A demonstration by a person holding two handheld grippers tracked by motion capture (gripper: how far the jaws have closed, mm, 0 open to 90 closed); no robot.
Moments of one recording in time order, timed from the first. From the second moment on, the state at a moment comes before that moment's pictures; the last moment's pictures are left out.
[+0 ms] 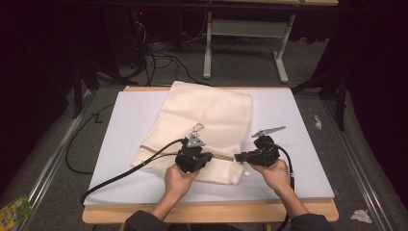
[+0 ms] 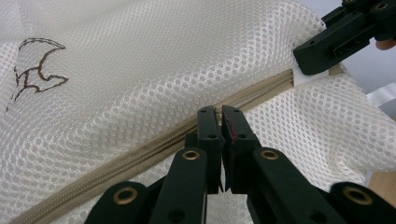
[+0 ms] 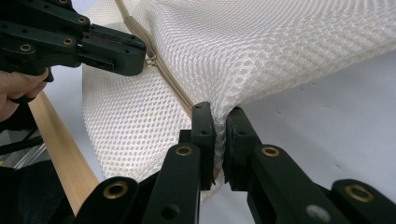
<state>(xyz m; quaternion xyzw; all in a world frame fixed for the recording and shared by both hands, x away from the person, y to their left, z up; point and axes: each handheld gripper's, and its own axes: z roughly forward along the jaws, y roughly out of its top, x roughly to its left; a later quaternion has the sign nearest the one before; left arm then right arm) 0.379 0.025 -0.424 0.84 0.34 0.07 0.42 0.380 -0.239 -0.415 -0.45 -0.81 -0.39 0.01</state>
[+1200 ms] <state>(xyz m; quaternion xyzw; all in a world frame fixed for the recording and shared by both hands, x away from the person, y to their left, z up) 0.381 0.056 -0.421 0.83 0.37 0.09 0.42 0.380 -0.250 -0.418 -0.47 -0.80 -0.37 -0.02</state>
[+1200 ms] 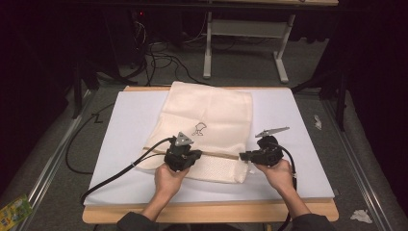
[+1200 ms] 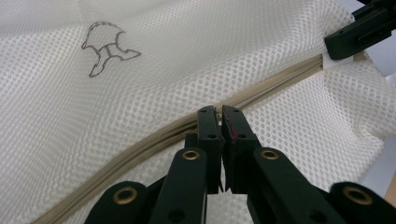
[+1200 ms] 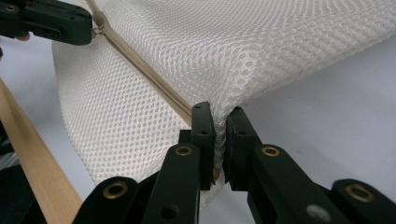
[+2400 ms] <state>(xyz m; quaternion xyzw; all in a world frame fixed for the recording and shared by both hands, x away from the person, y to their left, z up) 0.384 0.077 -0.418 0.82 0.39 0.09 0.42 0.383 -0.259 -0.417 -0.48 -0.80 -0.36 -0.05</state>
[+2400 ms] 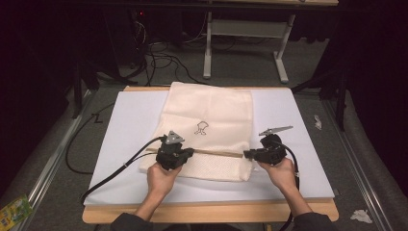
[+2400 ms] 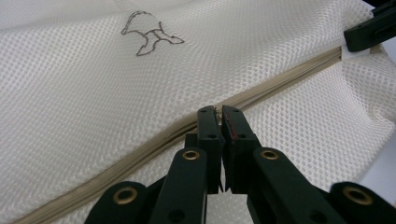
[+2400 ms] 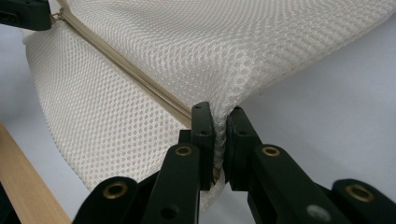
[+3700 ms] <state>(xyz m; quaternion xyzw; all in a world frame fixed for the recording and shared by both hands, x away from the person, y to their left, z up) 0.394 0.108 -0.417 0.81 0.41 0.10 0.41 0.385 -0.261 -0.421 -0.50 -0.80 -0.33 -0.05</state>
